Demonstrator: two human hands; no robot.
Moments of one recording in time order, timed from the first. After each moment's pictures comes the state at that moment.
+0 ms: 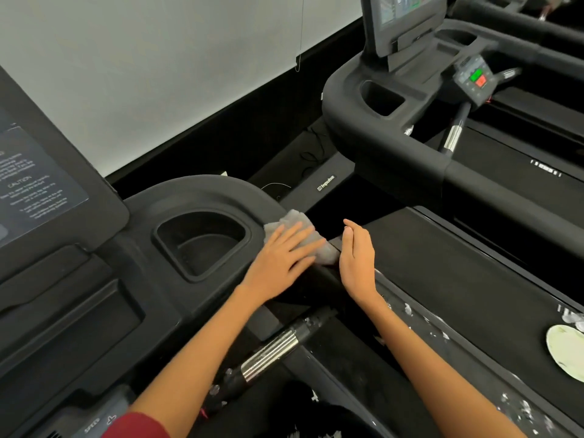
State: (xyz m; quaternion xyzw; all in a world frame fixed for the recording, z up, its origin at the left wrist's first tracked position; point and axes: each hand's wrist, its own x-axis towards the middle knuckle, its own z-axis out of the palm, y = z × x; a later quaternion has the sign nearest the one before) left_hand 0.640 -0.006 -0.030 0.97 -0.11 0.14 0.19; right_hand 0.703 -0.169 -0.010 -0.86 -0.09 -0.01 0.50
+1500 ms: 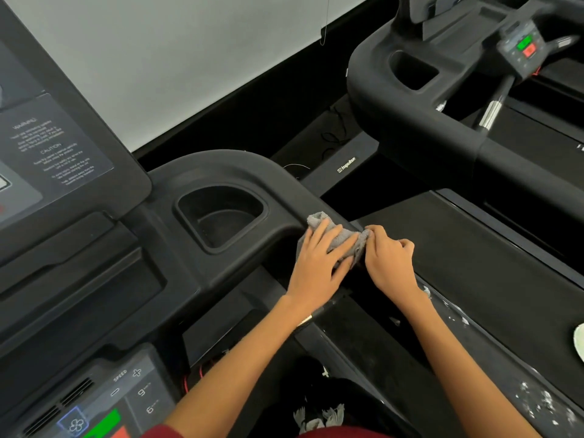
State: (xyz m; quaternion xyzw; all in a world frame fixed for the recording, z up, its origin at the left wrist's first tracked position) left_hand 0.610 -0.075 -0.031 0.95 0.01 0.16 0.26; right_hand 0.690 -0.205 -0.005 -0.96 -0.21 0.04 0.20
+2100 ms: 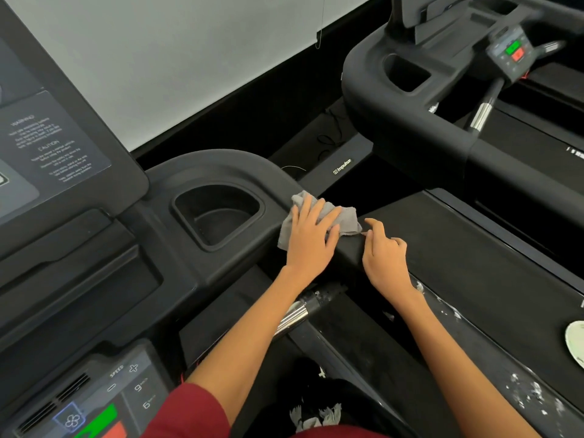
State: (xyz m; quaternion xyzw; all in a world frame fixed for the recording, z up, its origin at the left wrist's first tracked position) left_hand 0.647 -0.061 -0.026 0.95 0.09 0.15 0.24; right_hand 0.686 -0.210 -0.008 -0.94 -0.22 0.03 0.26
